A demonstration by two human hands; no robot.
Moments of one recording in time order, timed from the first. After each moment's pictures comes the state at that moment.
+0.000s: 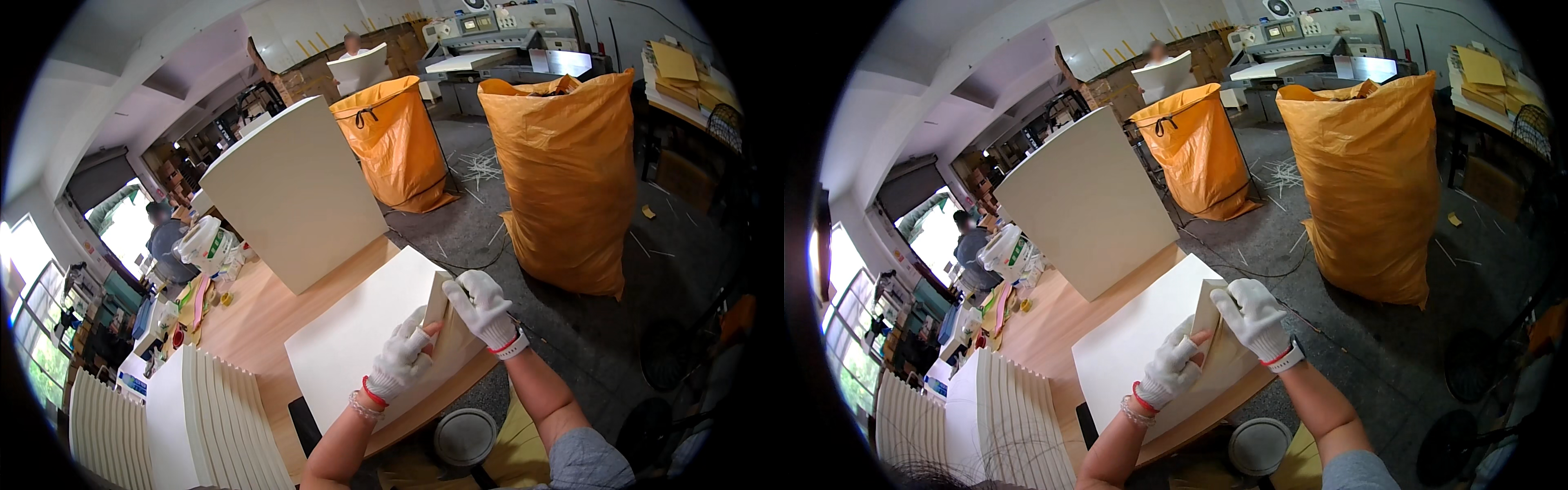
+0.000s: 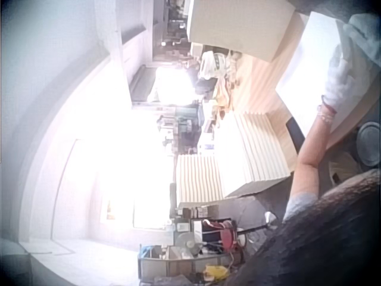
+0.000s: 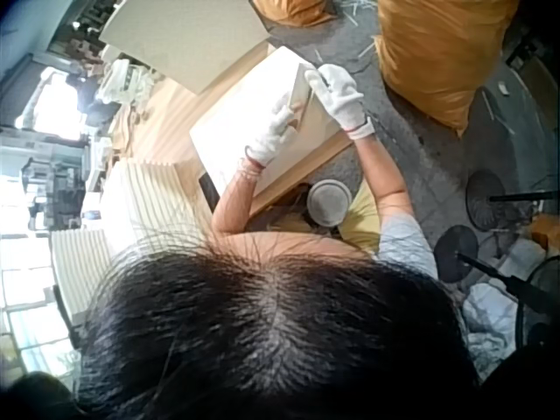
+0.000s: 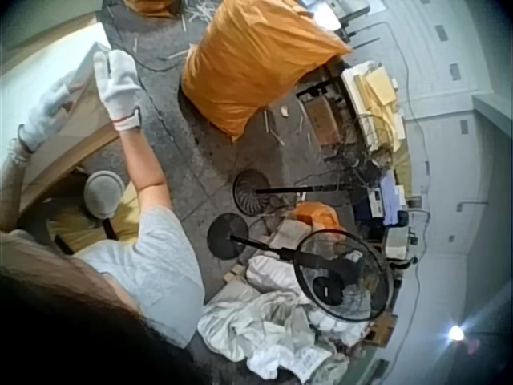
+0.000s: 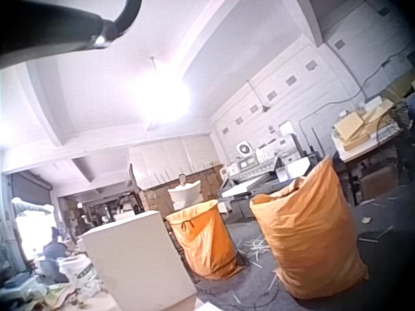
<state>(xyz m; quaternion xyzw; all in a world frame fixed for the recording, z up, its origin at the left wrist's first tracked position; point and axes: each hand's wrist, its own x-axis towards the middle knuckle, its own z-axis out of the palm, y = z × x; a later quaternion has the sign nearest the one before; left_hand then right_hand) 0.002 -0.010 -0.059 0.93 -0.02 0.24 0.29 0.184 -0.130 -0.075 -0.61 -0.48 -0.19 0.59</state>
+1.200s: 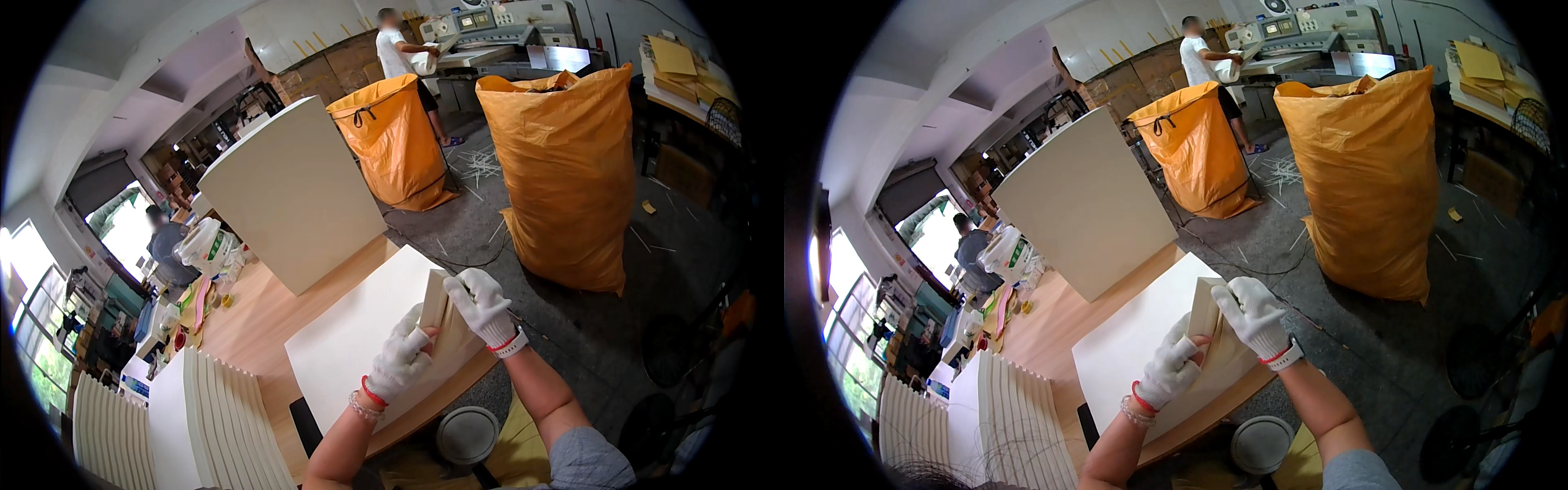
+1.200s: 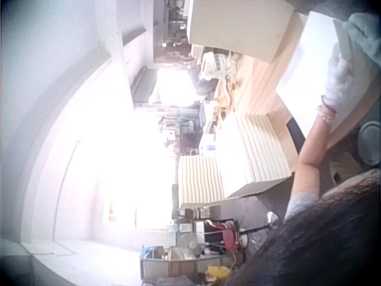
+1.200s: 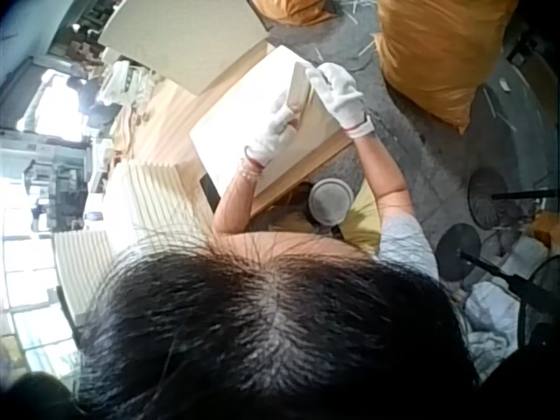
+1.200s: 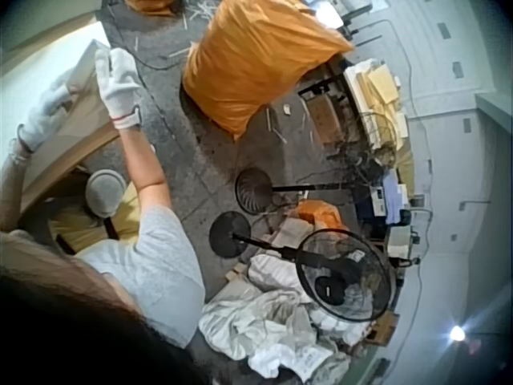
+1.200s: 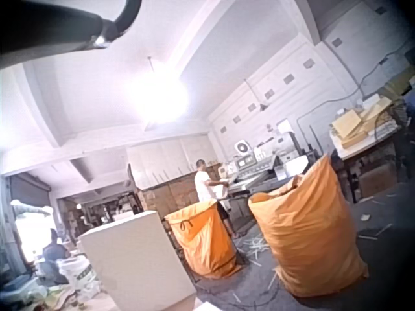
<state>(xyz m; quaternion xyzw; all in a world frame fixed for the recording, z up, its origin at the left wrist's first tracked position) 0.007 -0.007 -0.060 0.93 -0.04 0.24 0.28 0.181 -0.134 -0.068 -0.62 -0.44 -0.12 0.64</state>
